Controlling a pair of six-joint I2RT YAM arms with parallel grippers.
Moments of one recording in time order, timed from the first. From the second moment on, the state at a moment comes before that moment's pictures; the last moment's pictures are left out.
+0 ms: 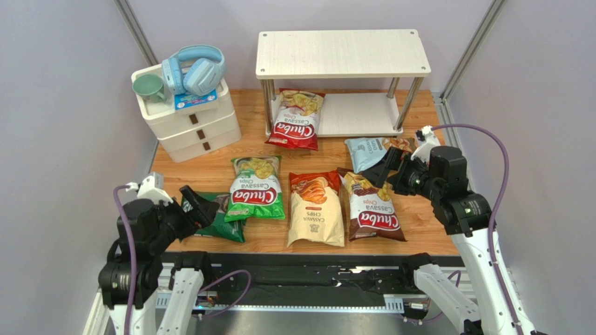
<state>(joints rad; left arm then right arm) 0.01 0.41 1.10 -1.26 0.19 -0.54 0.23 0.77 1.05 -0.82 -0.29 0.52</state>
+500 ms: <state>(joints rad) 0.01 0.31 0.93 -1.11 0.28 -0.62 0.27 0.76 1.01 -0.79 -0.39 0.52</state>
